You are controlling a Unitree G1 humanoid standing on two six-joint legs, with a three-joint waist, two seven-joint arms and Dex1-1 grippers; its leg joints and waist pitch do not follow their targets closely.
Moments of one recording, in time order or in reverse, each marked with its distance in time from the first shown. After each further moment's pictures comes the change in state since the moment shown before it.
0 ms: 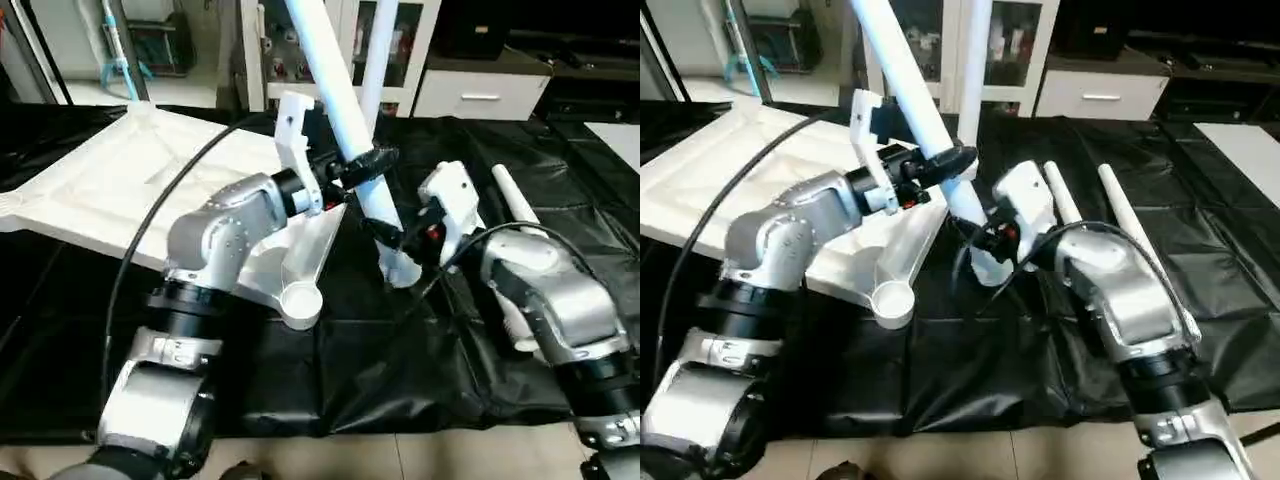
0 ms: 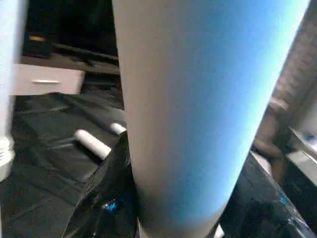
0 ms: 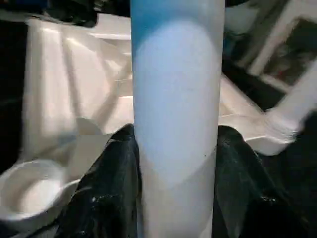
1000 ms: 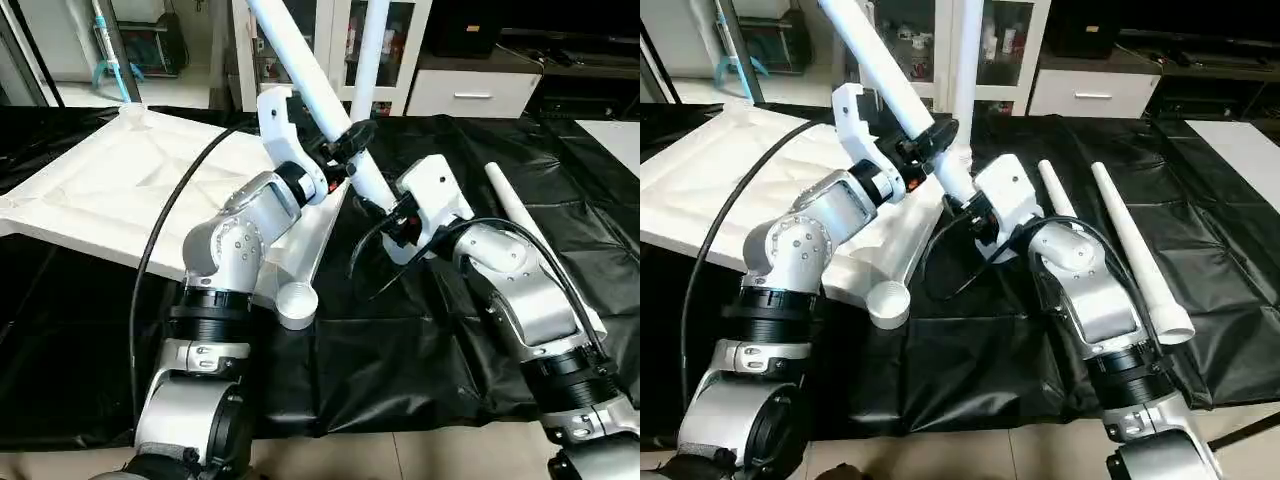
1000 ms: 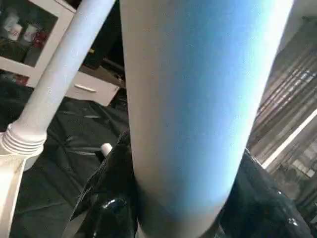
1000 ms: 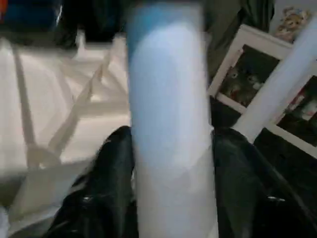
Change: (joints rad) left arm 0.002 -0.106 0.127 -0.017 -0.048 0.000 0.195; right arm -0.018 0.105 -0.039 0.047 -0.060 -0.108 -0.089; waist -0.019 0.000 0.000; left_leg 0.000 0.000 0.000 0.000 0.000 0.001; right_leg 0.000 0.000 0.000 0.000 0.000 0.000
